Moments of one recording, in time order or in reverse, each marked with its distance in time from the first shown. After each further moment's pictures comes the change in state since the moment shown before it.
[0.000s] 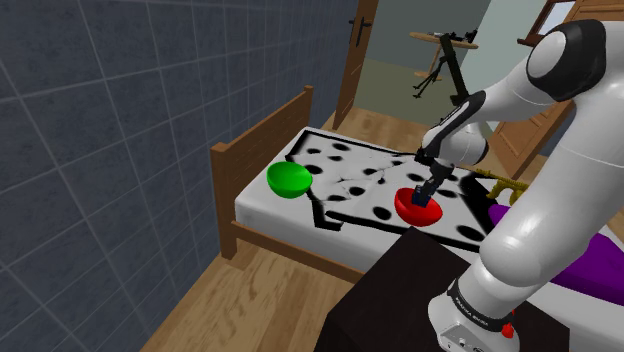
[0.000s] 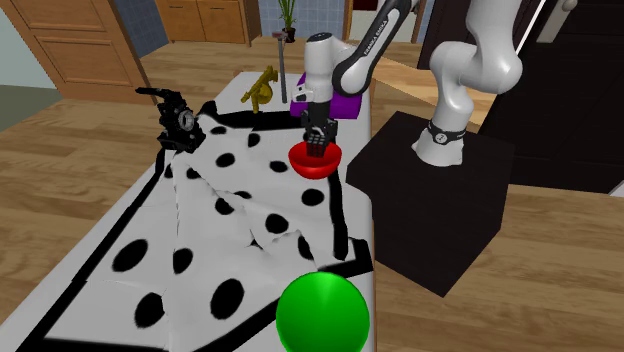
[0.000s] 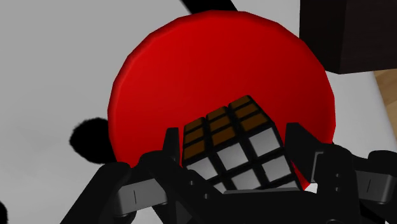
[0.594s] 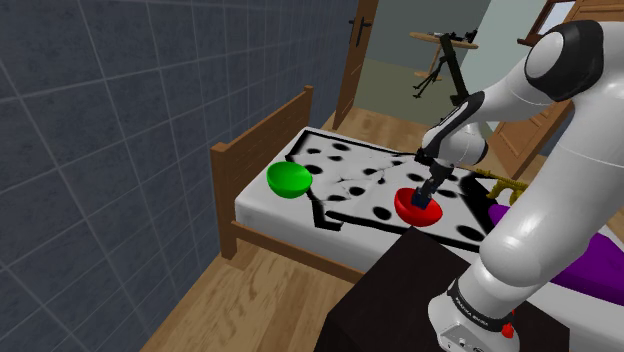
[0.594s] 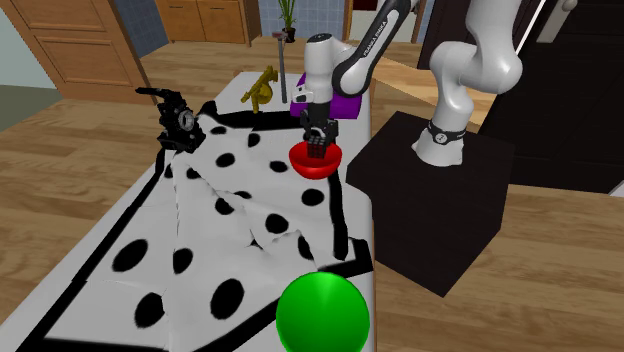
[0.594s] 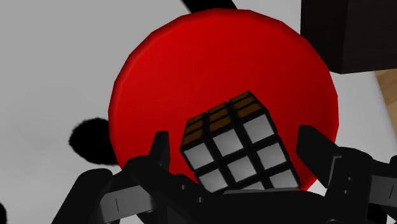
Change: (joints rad) arm -0.001 0.007 0.003 0.001 0.009 0.006 -0.006
